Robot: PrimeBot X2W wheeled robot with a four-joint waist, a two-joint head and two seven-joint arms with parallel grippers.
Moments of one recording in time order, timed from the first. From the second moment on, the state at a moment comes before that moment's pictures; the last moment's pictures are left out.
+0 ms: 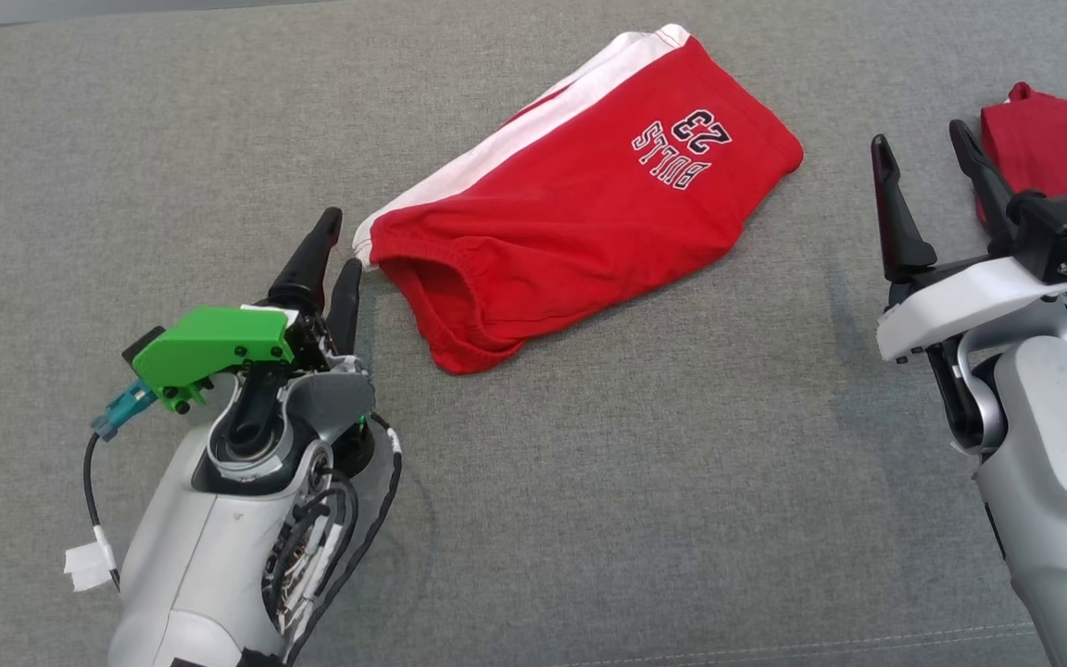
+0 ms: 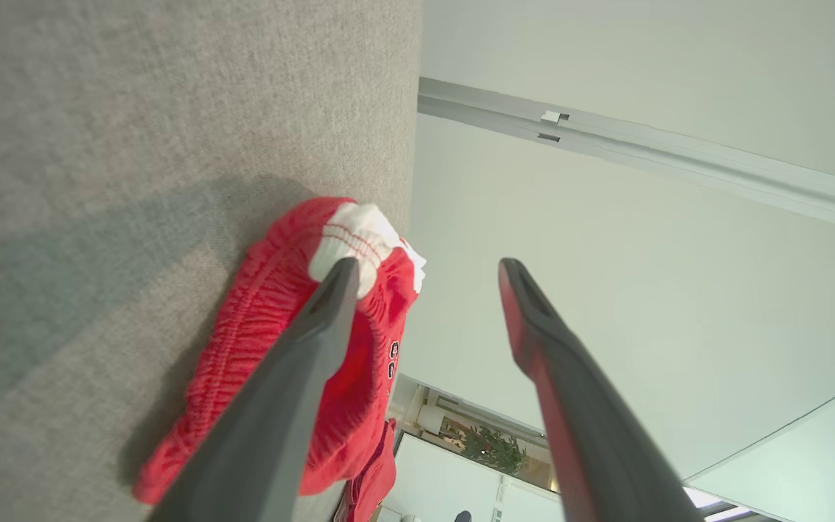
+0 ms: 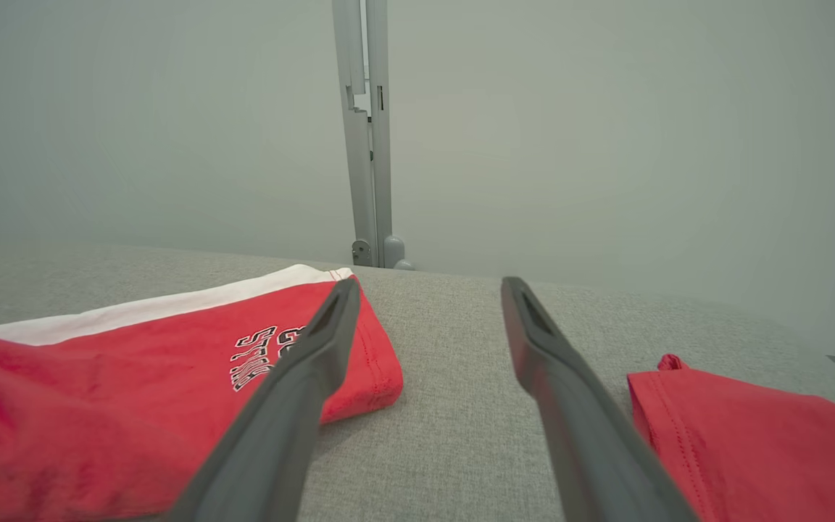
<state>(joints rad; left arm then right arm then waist) -0.58 0.08 -0.31 0.50 -1.97 0.03 -0.03 -0.58 -0.25 0.13 0.46 0.24 0.13 -0.26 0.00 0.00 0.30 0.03</state>
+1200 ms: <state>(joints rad) -0.62 0.06 -0.29 0.54 -2.03 0.10 -0.06 -0.61 -0.27 0.15 0.45 0.24 0.13 -0.26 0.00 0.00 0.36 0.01</state>
